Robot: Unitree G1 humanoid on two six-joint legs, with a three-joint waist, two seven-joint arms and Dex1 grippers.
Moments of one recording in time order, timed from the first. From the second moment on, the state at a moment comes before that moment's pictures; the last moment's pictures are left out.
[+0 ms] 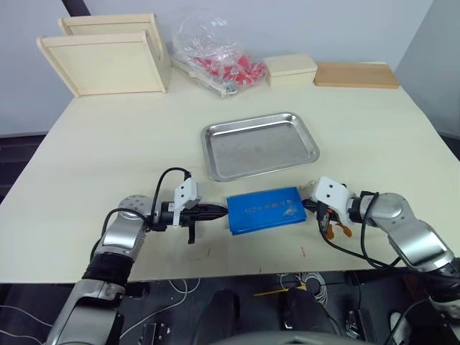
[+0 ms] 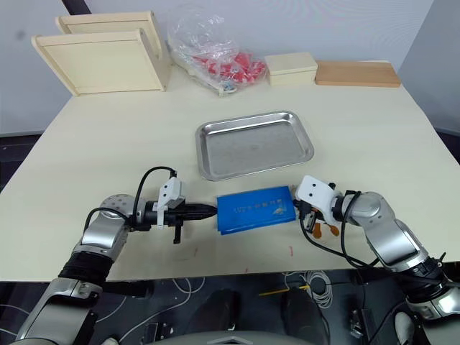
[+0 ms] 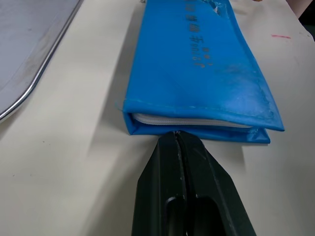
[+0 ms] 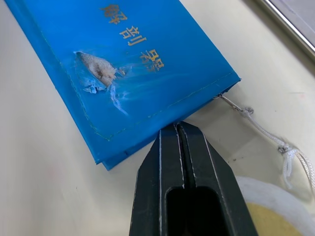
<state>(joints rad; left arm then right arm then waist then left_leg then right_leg) -0.35 0.62 -0.11 0.31 -0.27 0.04 -1.32 -0.32 -0.70 0.30 -0.28 0.06 0.55 0.84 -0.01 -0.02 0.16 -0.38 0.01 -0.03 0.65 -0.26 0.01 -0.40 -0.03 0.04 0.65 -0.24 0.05</state>
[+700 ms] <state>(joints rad) -0.35 0.62 -0.09 0.33 -0.27 0.05 -1.31 -0.32 -0.63 0.31 -0.29 0.05 0.61 0.86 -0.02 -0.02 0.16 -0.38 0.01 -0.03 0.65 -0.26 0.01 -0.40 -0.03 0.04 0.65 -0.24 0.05</state>
